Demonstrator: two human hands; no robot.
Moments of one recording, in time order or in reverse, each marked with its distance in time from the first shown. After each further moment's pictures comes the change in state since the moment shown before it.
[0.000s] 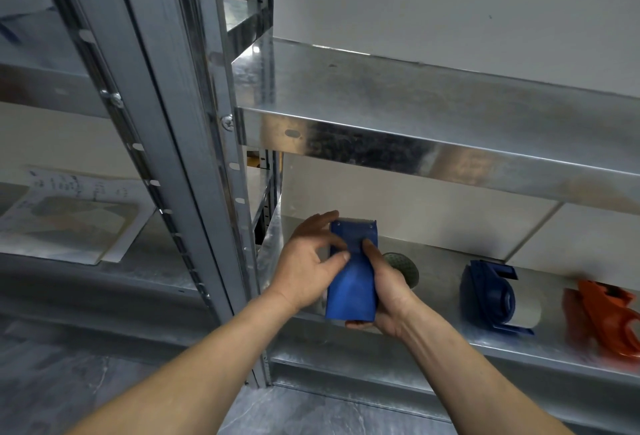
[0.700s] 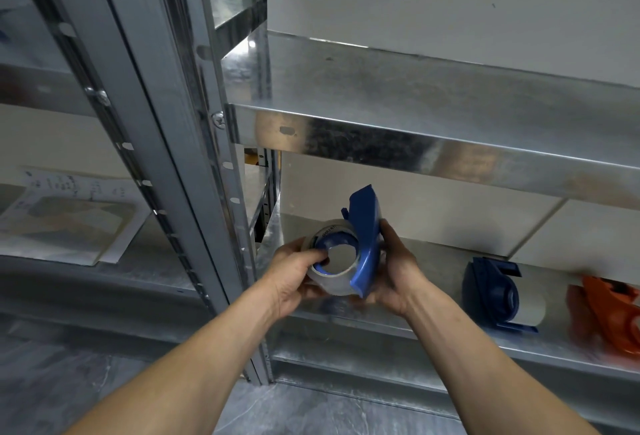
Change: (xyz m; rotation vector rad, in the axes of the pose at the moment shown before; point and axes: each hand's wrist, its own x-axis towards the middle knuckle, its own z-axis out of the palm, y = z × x) left_hand -0.001 -0.002 -0.004 -0.759 -0.026 -0.738; right_hand 0.013 -0.030 -0.003 0.304 -0.042 0.041
